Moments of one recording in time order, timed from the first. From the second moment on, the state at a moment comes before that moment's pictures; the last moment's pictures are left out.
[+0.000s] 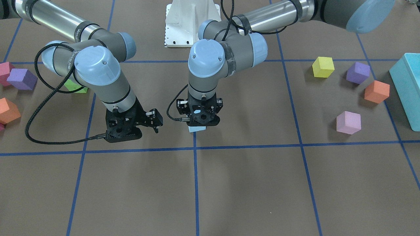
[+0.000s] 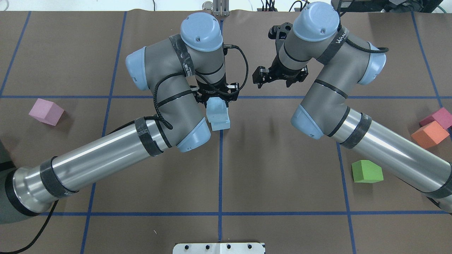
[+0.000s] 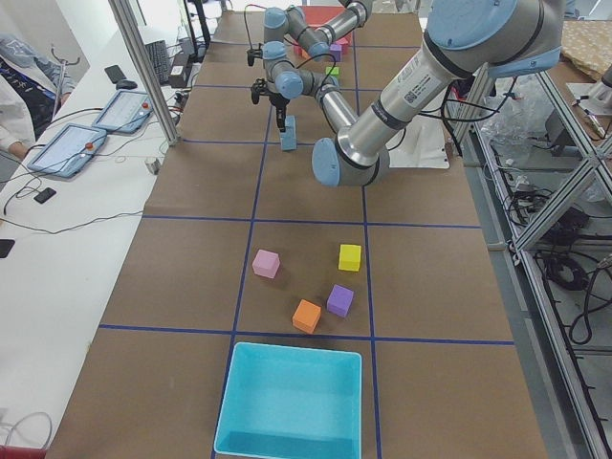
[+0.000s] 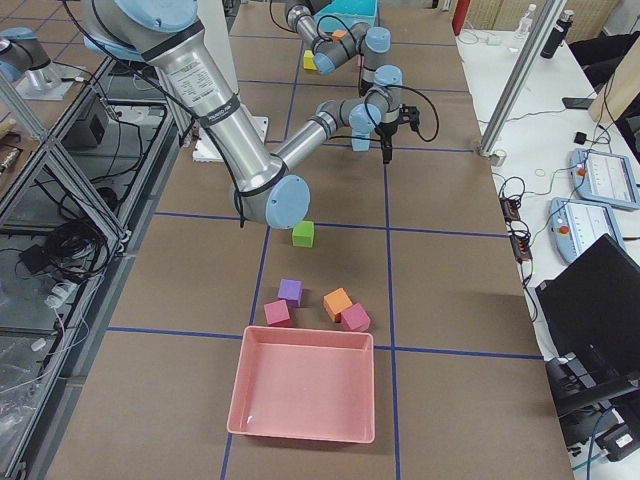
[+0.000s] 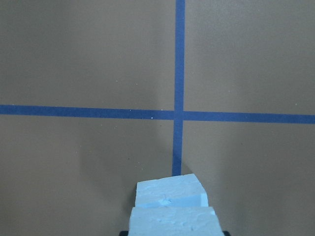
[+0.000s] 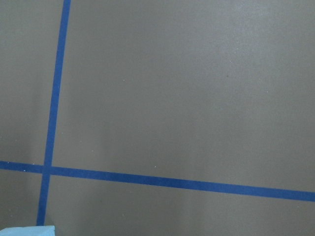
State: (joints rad) left arm -0.64 -2.56 -1.31 -1.61 -2.04 -1.15; right arm 0.78 -0.90 1.53 -1.43 2.03 0.96
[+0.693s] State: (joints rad) left arm -0.64 -2.56 -1.32 -1.61 -2.02 -1.14; right arm 0.78 -0.90 1.53 -1.43 2.03 0.96
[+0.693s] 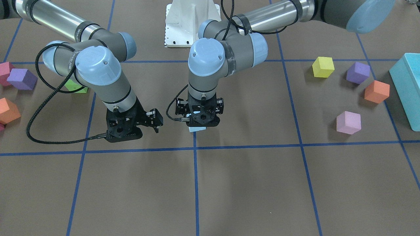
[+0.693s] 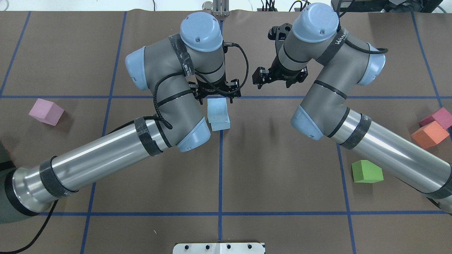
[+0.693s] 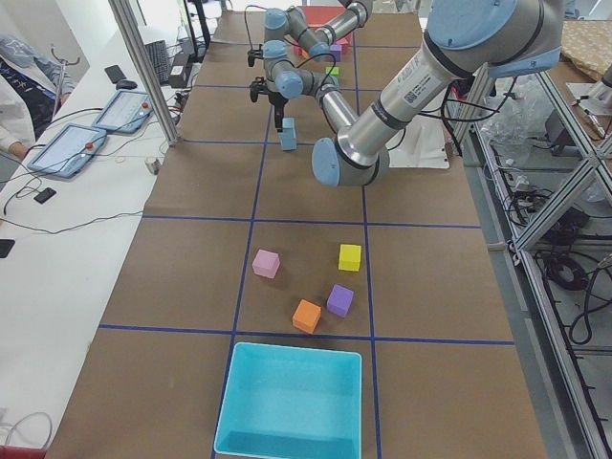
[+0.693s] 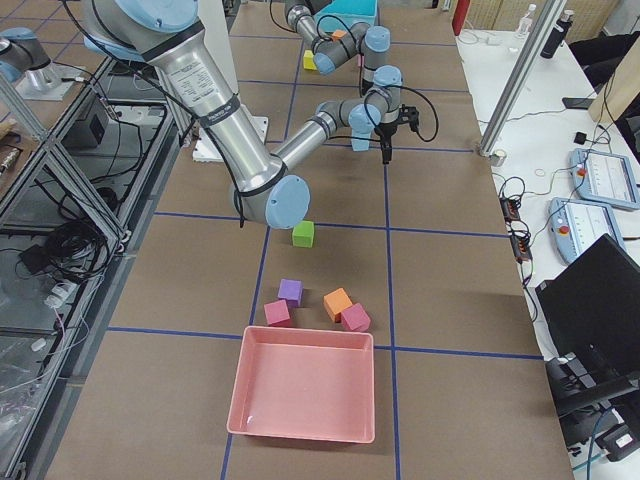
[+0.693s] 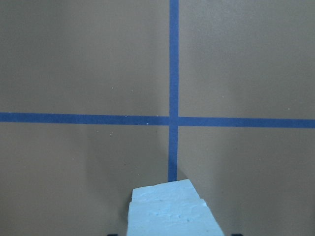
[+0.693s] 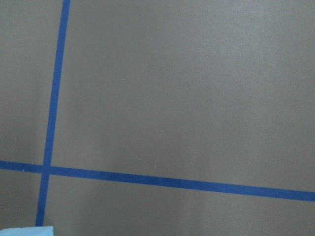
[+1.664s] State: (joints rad) left arm -1.01 -2.27 -1.69 -1.40 -2.15 -0.51; right arm 1.03 -1.10 1.69 -1.45 2.04 0.63
